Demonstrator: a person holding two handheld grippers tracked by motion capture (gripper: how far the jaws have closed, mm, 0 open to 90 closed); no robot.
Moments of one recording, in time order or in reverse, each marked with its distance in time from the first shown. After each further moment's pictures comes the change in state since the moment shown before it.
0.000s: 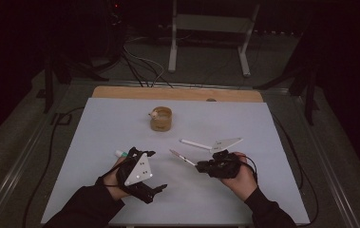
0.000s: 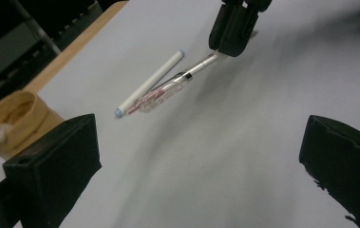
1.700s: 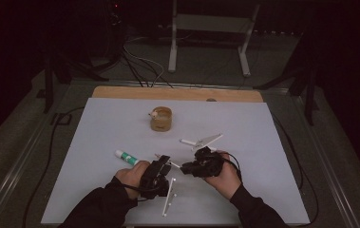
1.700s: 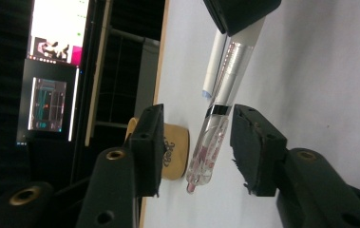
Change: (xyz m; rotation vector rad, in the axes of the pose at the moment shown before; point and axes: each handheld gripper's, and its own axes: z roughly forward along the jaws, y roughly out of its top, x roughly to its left) left arm -0.048 -0.011 0.061 0.247 0.504 0.703; right arm 0.021 0.030 0.030 0.070 0.063 0.032
